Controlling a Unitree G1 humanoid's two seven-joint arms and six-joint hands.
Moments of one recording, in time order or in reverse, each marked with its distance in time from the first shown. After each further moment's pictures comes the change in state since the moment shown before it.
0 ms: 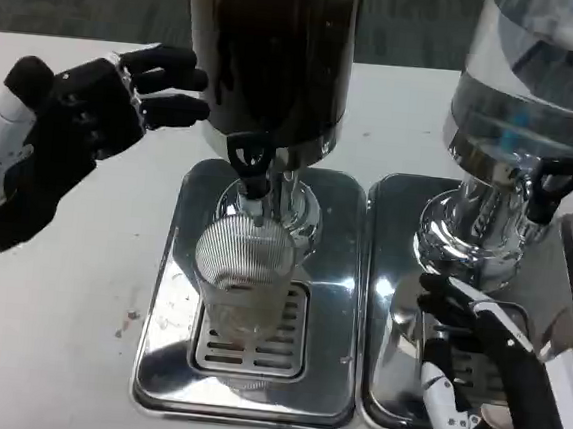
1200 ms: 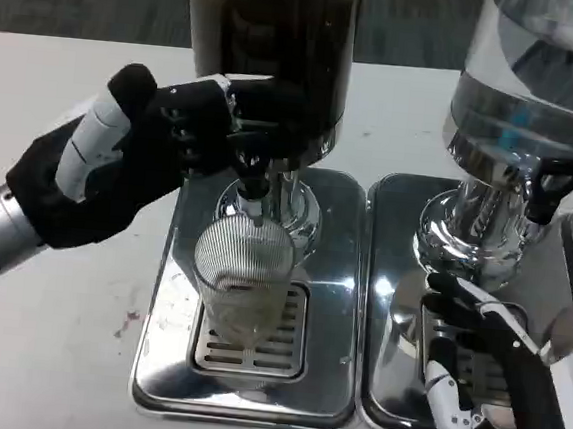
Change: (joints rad) left arm -0.092 -0.068 -0.049 -0.067 0.092 0.169 -0.139; right arm -0.005 0.004 0.012 0.026 0.006 -0.001 -0.046
